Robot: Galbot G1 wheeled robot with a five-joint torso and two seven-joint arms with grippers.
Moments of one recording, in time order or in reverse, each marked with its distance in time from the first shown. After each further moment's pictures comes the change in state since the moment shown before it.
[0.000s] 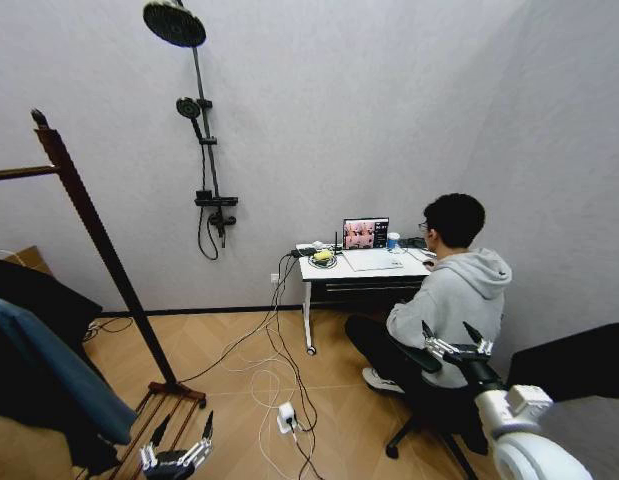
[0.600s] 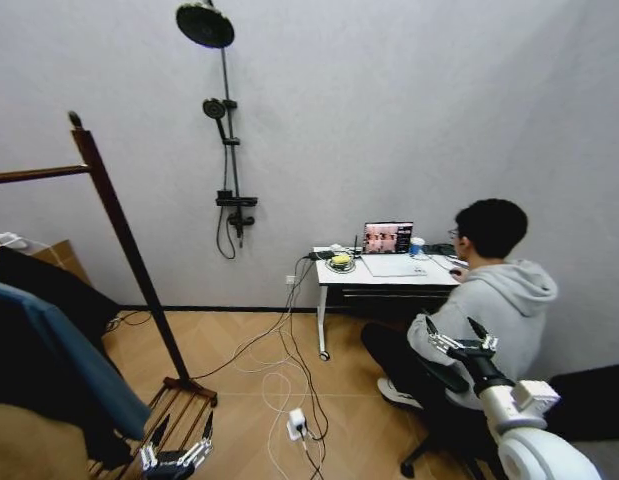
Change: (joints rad) left arm 0.000 0.000 0.000 0.000 0.000 0.000 0.000; right arm 0.004 -0.032 0.026 0.002 0.024 -0.010 0.003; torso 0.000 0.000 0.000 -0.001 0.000
